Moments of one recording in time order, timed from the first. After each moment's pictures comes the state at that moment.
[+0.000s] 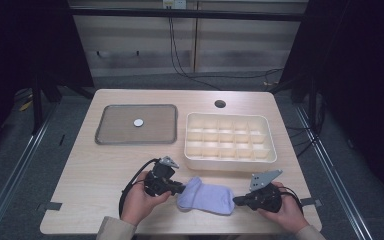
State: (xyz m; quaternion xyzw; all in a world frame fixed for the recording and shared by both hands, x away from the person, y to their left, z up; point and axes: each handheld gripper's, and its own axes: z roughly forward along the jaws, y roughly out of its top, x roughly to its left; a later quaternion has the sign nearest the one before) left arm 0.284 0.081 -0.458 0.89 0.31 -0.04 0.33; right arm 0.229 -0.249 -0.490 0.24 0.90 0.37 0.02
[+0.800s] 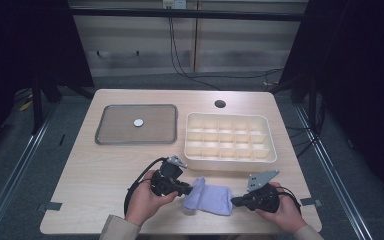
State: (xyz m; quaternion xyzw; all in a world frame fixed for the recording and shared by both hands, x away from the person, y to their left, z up) left arm 0.281 0.065 -0.444 0.90 0.28 -0.06 0.32; right arm 0.230 -0.244 -0.492 0.24 0.90 0.36 0.02
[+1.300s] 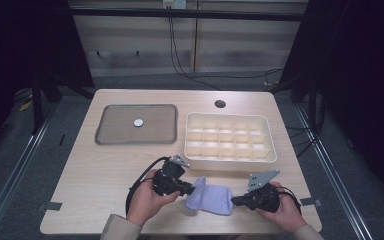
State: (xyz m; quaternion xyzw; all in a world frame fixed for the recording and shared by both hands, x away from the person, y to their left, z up) left arm 0.278 0.058 -0.437 0.90 0.28 -0.06 0.33; right arm 0.230 -0.245 -0.491 0.24 0.90 0.37 0.02
